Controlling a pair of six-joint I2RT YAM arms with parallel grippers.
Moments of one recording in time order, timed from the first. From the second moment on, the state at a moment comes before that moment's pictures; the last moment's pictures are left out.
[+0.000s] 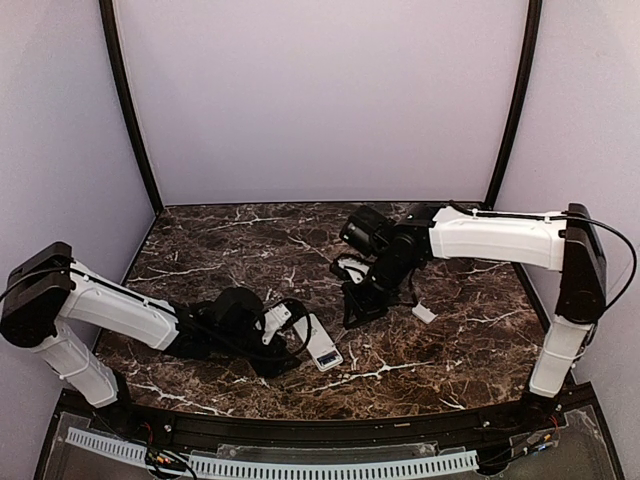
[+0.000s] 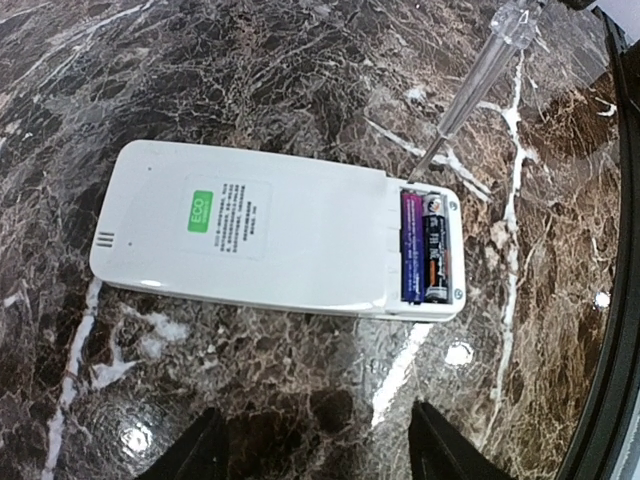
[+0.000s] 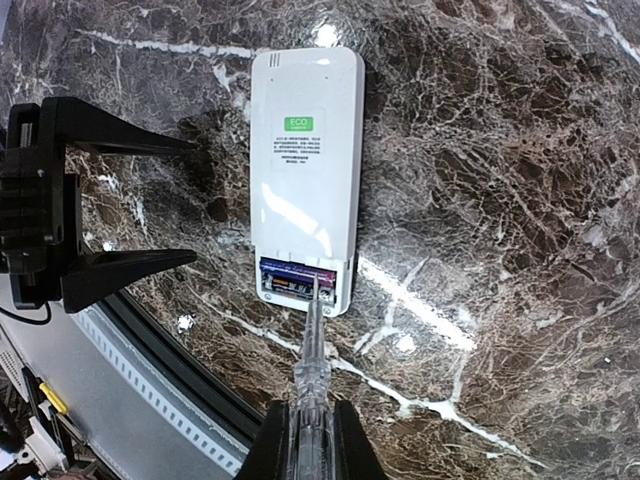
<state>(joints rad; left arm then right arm) -1.00 1.53 0.59 0.14 0.12 -0.14 0.94 1.79 1.45 -0.92 -0.31 0.46</state>
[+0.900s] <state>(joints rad) -1.00 1.64 0.67 0.15 0.13 -0.10 0.97 1.84 1.48 -0.97 -0.28 0.45</state>
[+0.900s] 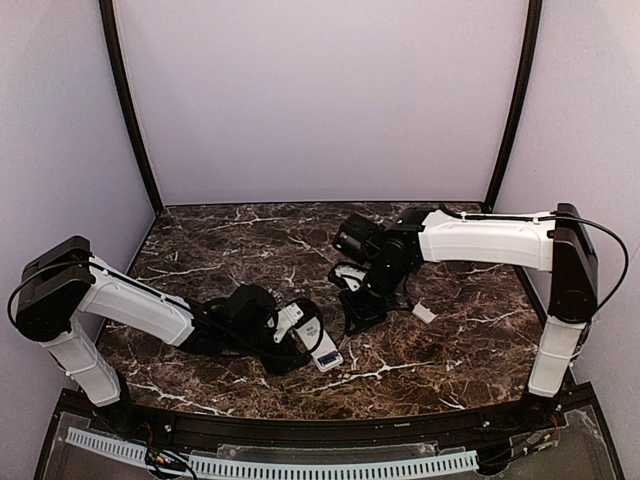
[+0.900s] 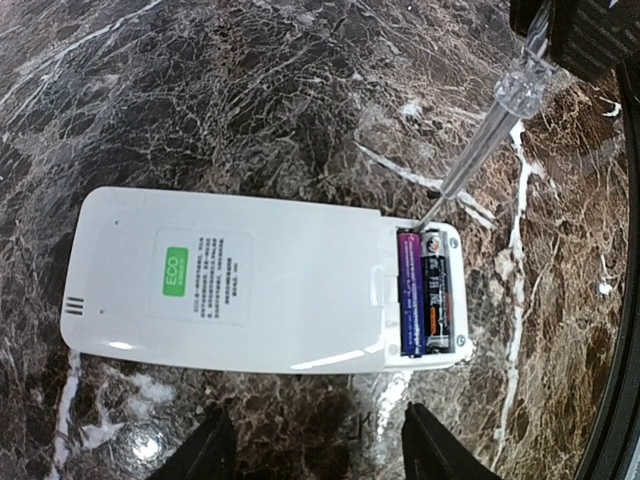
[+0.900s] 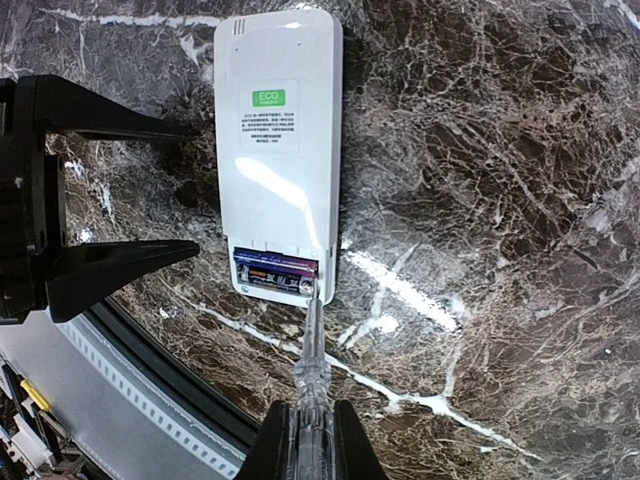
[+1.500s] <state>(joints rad) -1.00 1.65 0.71 0.15 0.08 -0.16 0.97 1.85 1.48 -0.97 -0.27 0.45</state>
